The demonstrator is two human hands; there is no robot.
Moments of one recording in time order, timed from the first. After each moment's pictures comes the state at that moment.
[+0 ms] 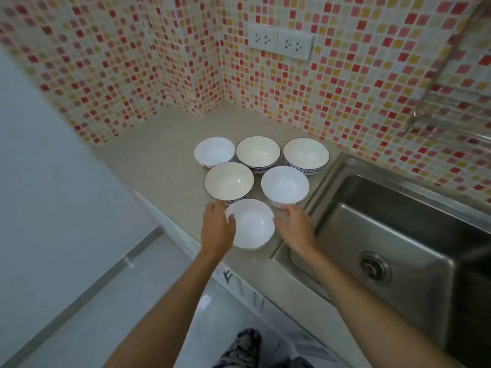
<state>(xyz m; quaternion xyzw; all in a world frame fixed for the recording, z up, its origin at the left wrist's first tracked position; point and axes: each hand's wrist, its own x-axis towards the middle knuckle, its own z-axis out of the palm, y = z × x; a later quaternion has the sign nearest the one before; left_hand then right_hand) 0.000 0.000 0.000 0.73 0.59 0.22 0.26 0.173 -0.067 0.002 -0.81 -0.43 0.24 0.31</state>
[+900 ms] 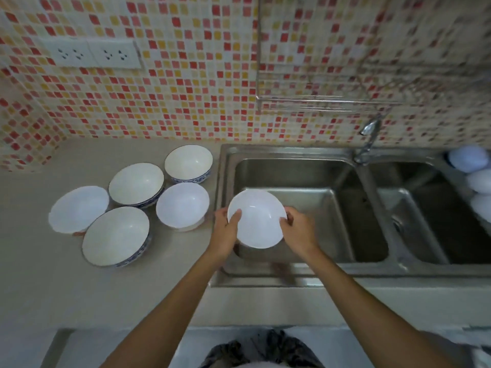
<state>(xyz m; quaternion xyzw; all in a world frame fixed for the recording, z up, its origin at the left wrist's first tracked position) 0.172 -0.045 0.015 0.63 0.35 0.05 0.69 0.262 -0.194 0.016 -0.90 -0.16 0.13 0.39</state>
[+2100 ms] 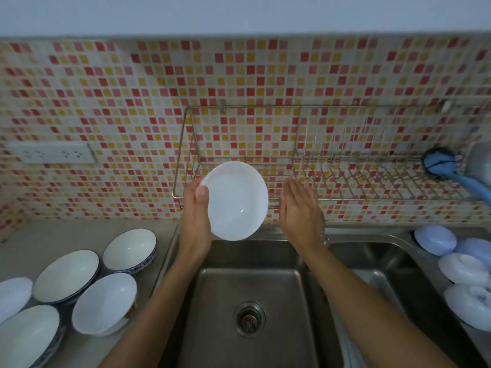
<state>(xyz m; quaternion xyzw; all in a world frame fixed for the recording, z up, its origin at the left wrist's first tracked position) 0.356 -0.120 0.191 0.70 0.20 0.37 0.58 0.523 -0.254 0.125 -0.85 -0.32 -0.35 0.24</state>
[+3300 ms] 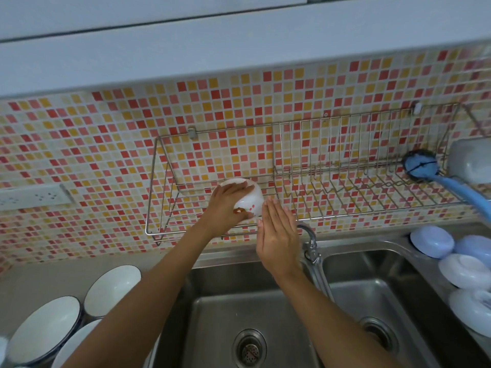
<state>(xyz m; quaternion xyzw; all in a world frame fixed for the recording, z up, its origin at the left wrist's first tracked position) 0.508 -0.080 0.181 0.98 0.00 0.15 0.14 0.528 -0.242 0.110 -0.81 -0.29 -0.41 0.29</state>
